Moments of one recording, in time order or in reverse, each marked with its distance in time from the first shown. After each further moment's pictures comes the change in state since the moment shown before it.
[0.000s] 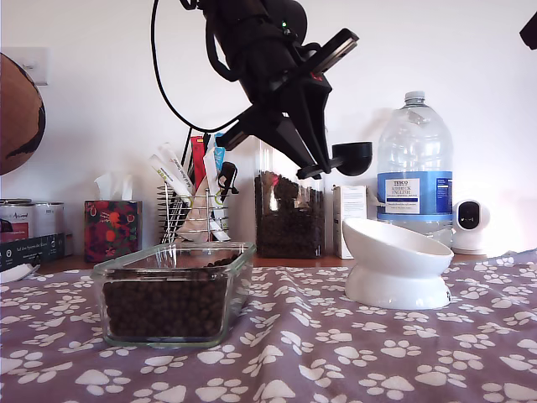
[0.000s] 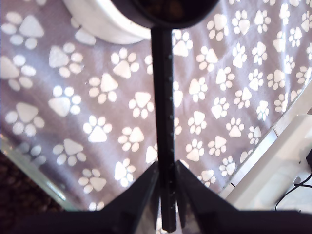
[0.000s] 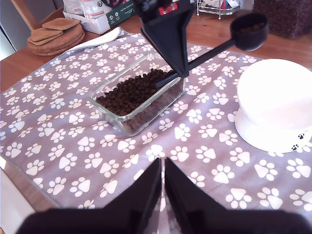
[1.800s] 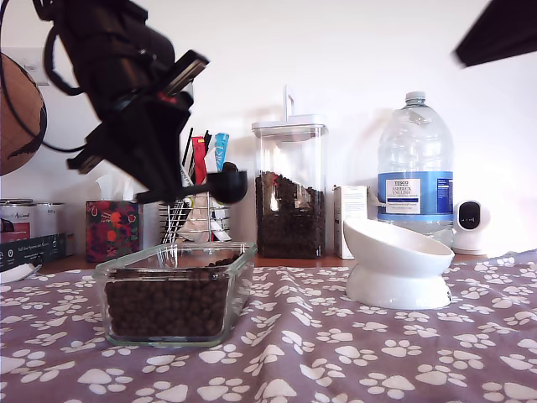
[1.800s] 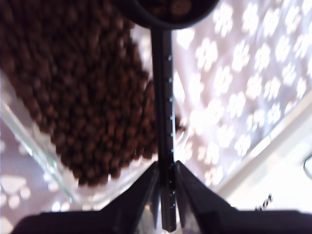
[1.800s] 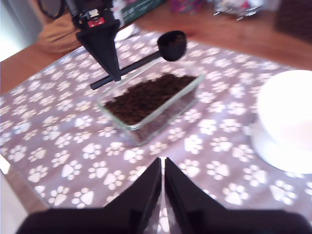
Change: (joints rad) left arm 0.256 -0.353 -0.606 0.118 0.063 0.130; right arm 0.000 0.114 0.000 0.122 -0.026 -0.026
